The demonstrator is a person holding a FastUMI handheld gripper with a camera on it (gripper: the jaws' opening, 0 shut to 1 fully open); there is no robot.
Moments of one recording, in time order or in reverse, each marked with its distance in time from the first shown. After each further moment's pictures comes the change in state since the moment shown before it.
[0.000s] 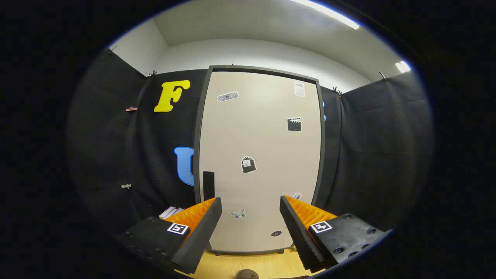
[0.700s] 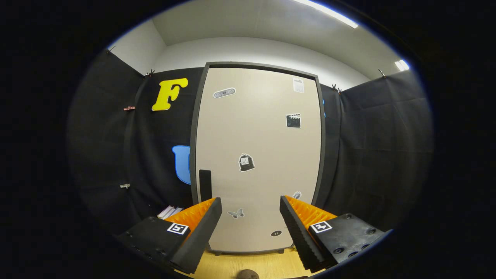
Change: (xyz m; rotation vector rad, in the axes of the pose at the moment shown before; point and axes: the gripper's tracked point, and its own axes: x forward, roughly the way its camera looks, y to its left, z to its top) arm 0.011 0.000 -0.007 0.007 0.018 -0.003
